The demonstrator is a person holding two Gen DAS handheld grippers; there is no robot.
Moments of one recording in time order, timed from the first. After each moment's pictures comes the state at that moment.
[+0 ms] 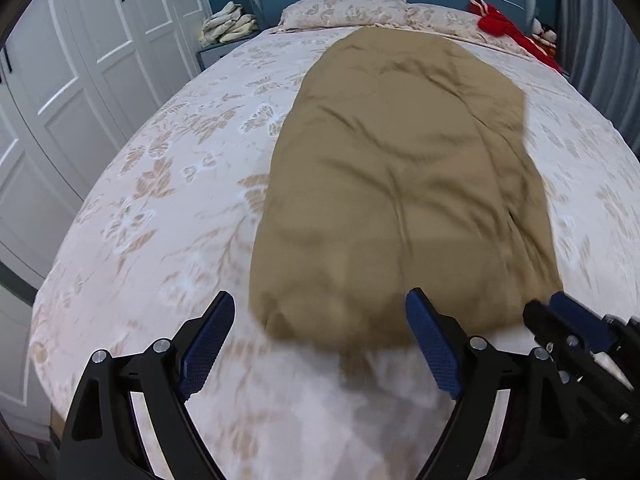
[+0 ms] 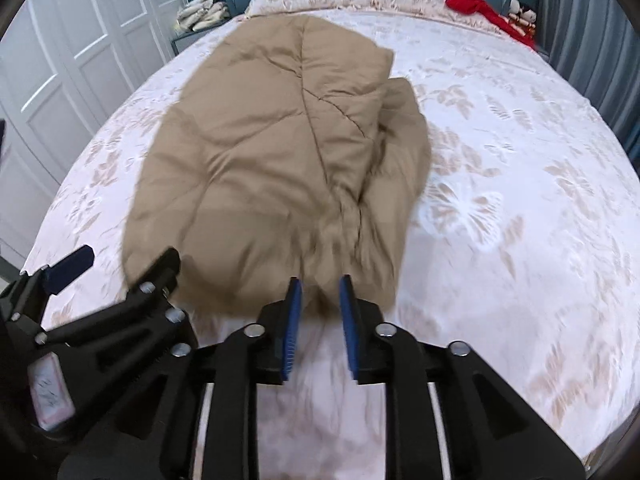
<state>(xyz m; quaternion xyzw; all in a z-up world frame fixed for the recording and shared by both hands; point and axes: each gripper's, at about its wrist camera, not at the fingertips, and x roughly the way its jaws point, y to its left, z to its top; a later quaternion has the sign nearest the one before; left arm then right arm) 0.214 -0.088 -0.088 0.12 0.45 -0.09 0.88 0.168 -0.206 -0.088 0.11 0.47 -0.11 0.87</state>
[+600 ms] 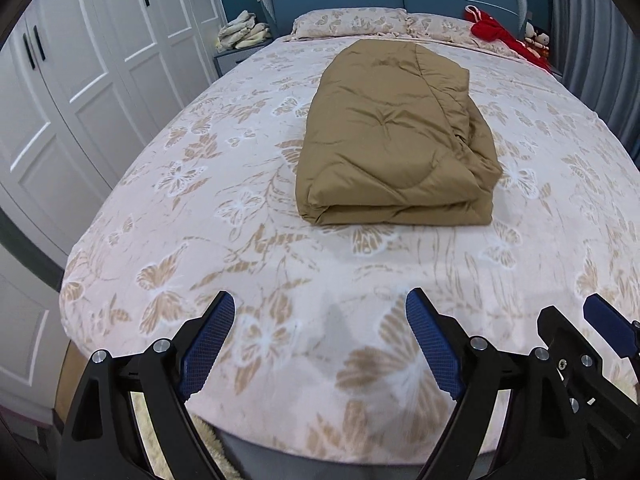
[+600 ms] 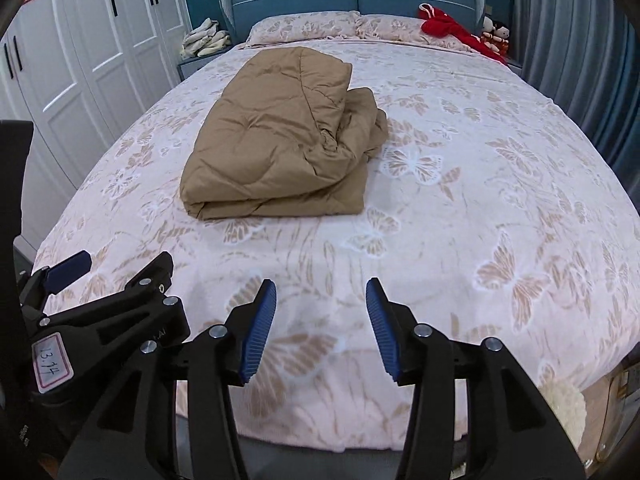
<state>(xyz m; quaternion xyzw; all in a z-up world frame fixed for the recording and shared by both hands) 0.085 -0.045 -0.059 0.12 0.44 -0.08 0.89 0.015 -0.168 -0.057 0.11 0.42 -0.13 0.89</state>
